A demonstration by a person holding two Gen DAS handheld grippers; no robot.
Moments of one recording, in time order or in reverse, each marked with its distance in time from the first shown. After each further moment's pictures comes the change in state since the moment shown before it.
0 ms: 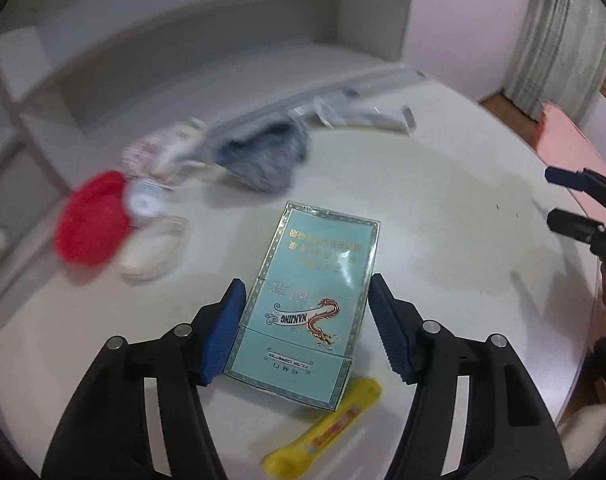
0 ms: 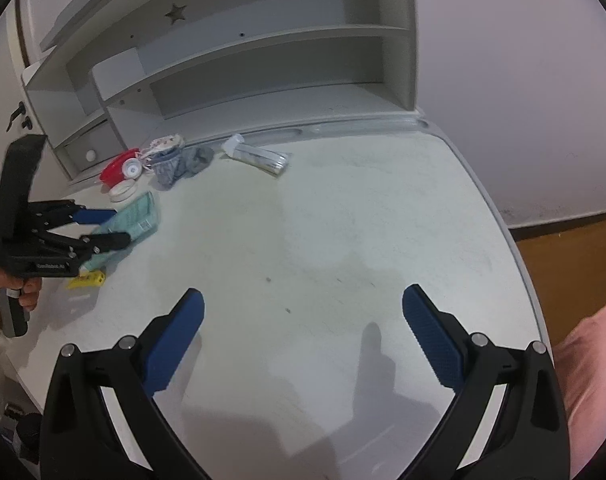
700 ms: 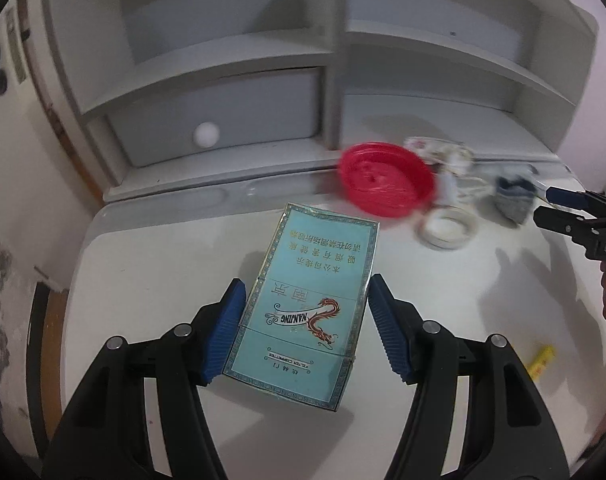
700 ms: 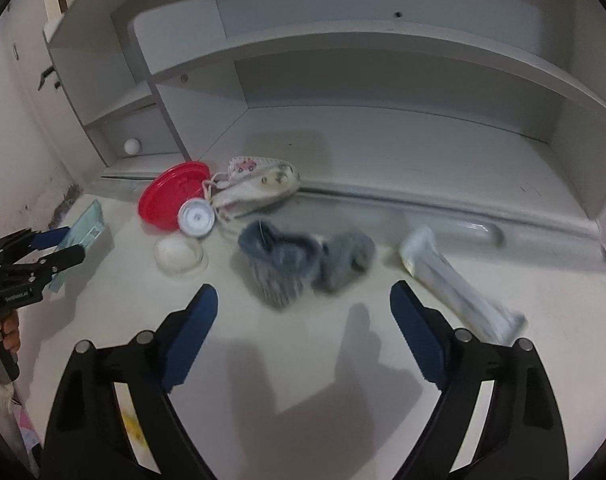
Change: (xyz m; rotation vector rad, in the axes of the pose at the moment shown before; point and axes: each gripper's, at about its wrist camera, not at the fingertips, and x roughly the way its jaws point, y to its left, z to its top) left arm -0.057 0.156 -0.063 -0.391 -0.053 0.301; right arm 0.131 0.131 0.115 -0.200 0.086 0.182
